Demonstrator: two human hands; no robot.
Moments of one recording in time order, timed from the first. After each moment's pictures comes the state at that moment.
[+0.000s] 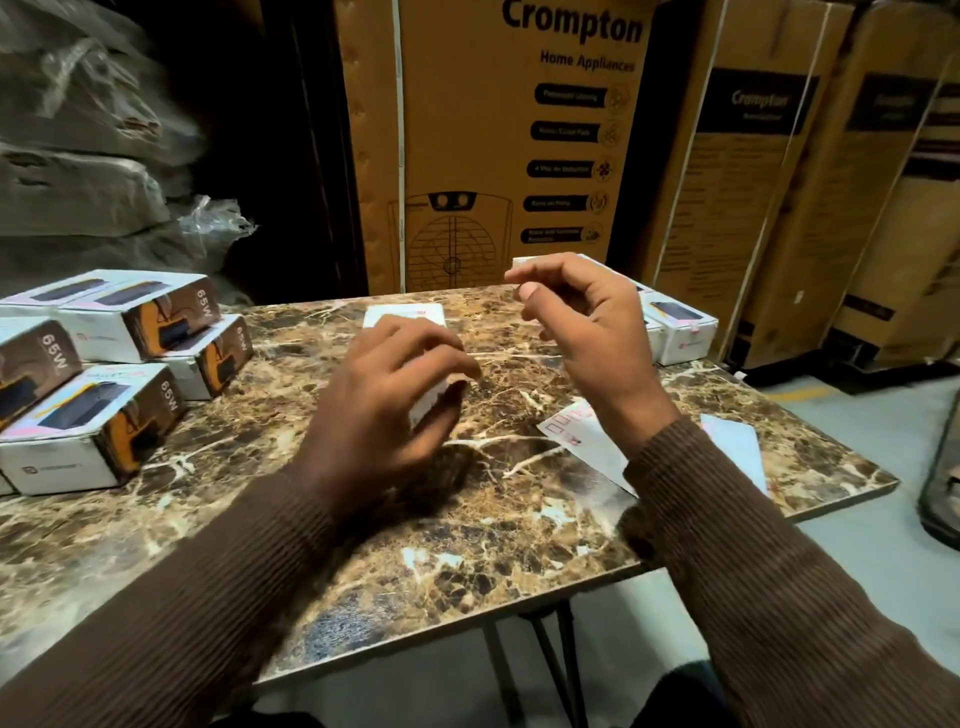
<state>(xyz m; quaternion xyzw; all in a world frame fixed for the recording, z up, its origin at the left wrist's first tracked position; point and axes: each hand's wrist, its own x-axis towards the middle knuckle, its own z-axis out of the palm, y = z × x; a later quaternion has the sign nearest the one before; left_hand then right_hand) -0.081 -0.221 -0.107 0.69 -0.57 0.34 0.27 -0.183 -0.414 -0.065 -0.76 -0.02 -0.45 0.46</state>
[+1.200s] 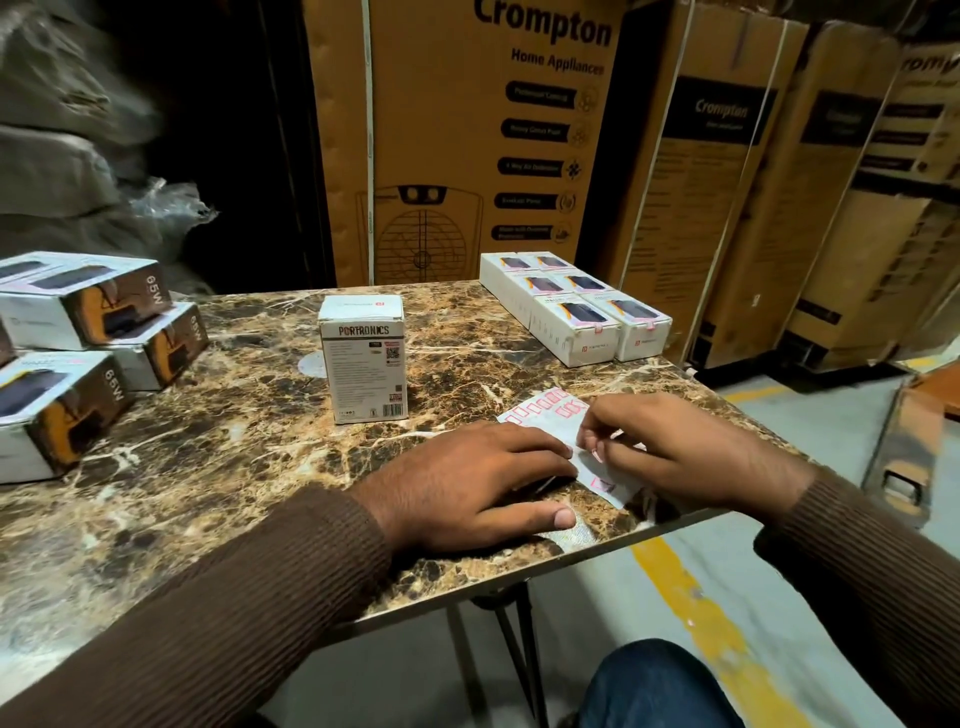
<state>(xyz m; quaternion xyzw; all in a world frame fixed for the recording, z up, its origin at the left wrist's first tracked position) -0.139 -0.280 -0.130 0.69 -0.71 0.04 0.13 -0.291 -0.494 -0.093 -0.99 -0.04 -0.08 0.10</state>
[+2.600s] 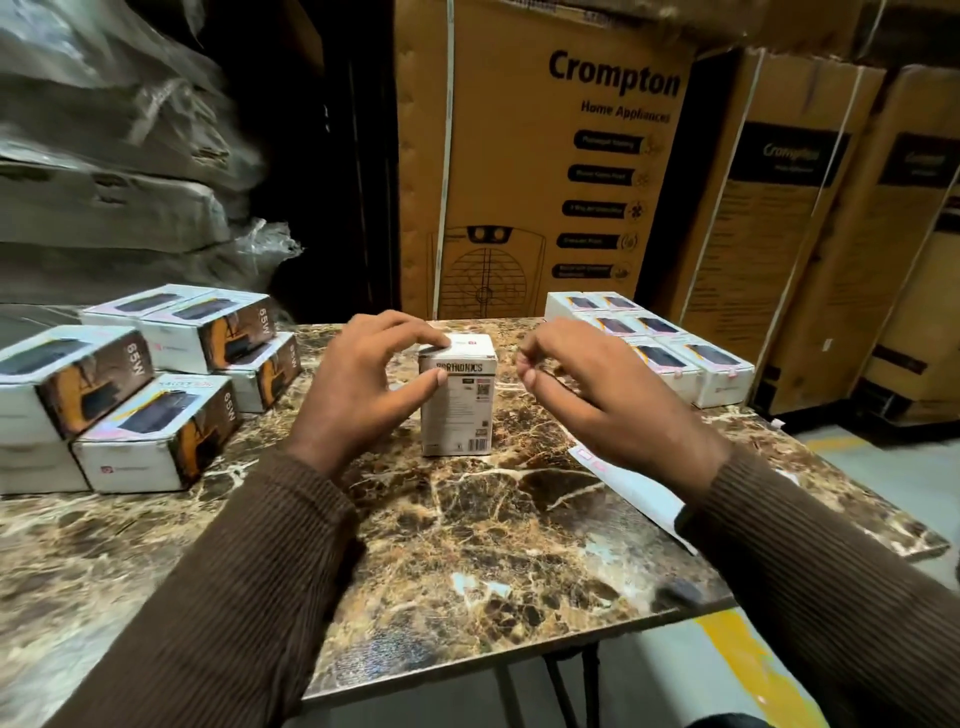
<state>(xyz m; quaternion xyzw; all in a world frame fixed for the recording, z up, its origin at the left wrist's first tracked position) -0.022 -0.188 -0.090 0.78 -0.44 0.25 0.37 -0.188 -0.397 -0.053 -0.94 -0.11 -0.29 0.15</state>
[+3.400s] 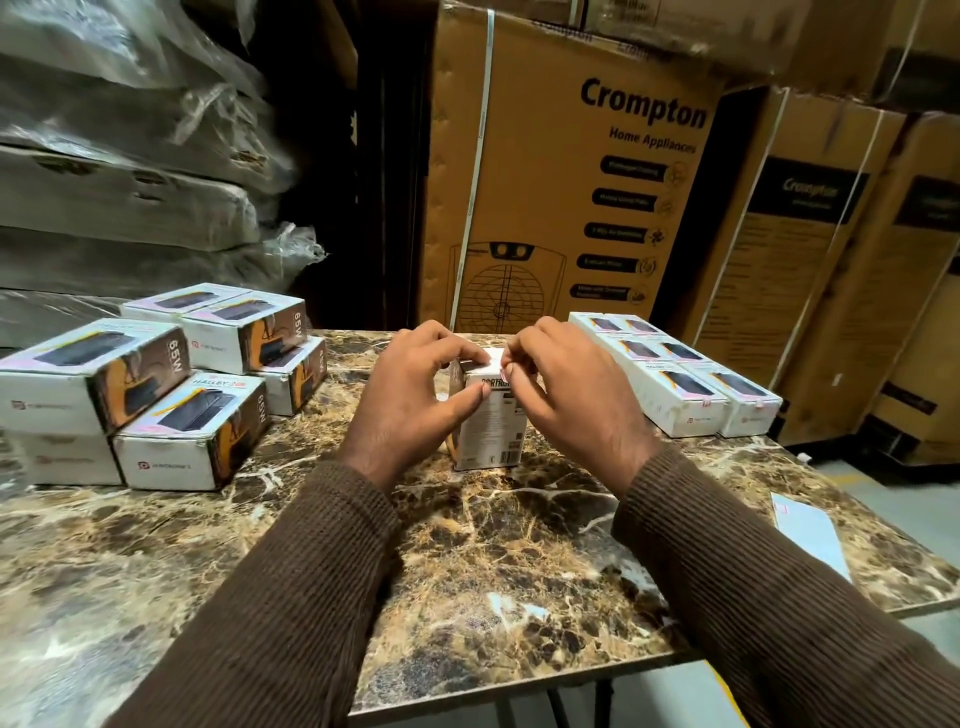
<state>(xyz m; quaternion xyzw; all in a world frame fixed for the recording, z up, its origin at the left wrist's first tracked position) -0.023 -0.198 -0.095 0.76 -0.42 0.25 0.42 -0.123 -0.365 -0.065 -0.93 -0.01 -0.37 0.00</state>
